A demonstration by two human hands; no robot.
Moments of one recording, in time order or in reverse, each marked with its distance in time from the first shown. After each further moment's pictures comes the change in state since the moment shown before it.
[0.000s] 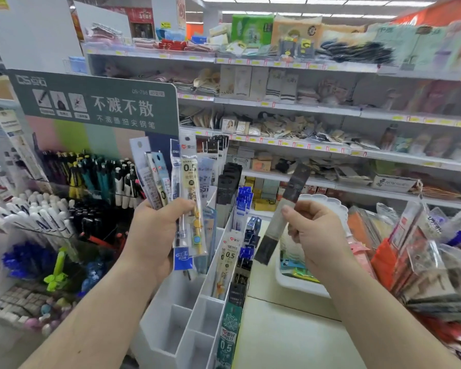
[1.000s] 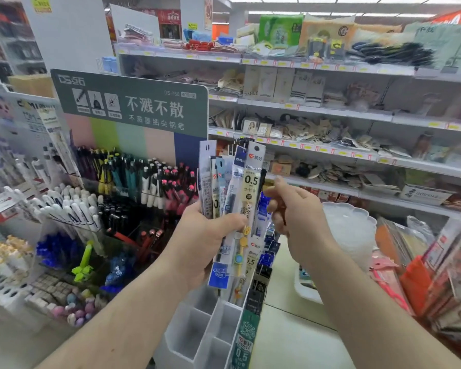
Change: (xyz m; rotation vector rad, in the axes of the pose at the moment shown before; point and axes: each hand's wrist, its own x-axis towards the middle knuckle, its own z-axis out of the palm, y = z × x) left_hand -0.008 0.001 0.008 0.134 -0.233 -0.043; right_hand 0.018 -0.019 0.068 0.076 -0.205 0.077
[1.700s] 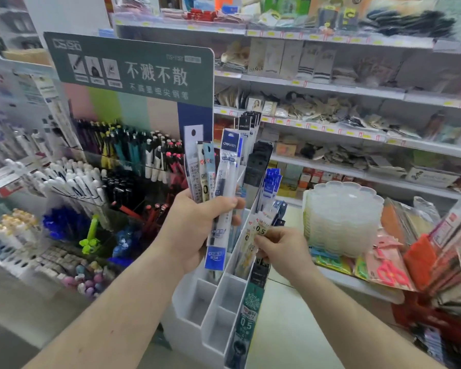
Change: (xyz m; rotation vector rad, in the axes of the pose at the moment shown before) left_hand -0.007 -0.017 -0.015 -0.027 0.088 0.034; right_hand -0.009 0.118 -0.020 -0.537 -0.070 0.089
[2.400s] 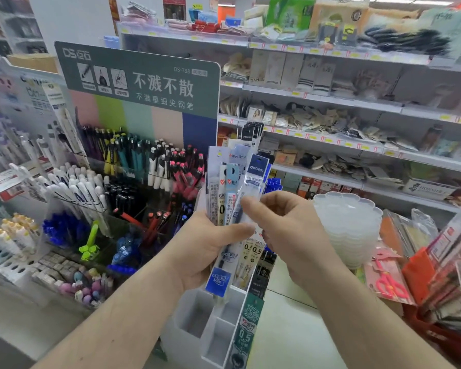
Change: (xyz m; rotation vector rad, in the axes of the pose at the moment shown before) left_hand -0.005 -0.004 -0.003 -0.097 -0.297 -0.129; right_hand -0.062 -0.117 -0.019 0.334 -0.082 -0.235
